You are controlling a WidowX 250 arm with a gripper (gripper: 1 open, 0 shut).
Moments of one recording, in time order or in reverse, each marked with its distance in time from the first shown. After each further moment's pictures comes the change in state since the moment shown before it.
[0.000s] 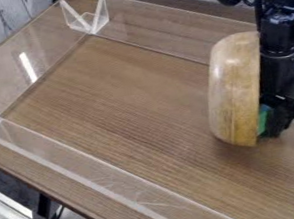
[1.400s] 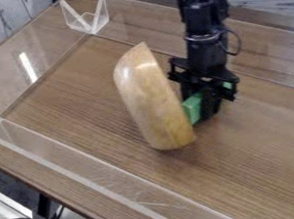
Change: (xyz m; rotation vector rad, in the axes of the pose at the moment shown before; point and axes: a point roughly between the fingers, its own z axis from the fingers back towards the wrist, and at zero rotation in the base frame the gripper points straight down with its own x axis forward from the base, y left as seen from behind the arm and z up) arm -0.014 0.043 0.004 -0.062 0.041 -0.005
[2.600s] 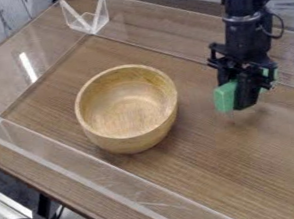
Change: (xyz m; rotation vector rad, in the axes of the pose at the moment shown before) arm 0.017 -0.011 0.028 -0.059 0.029 -0.179
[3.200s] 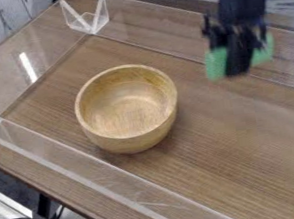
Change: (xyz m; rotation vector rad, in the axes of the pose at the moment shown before) arm -0.015 0.015 0.067 -0.032 0.001 -0.012
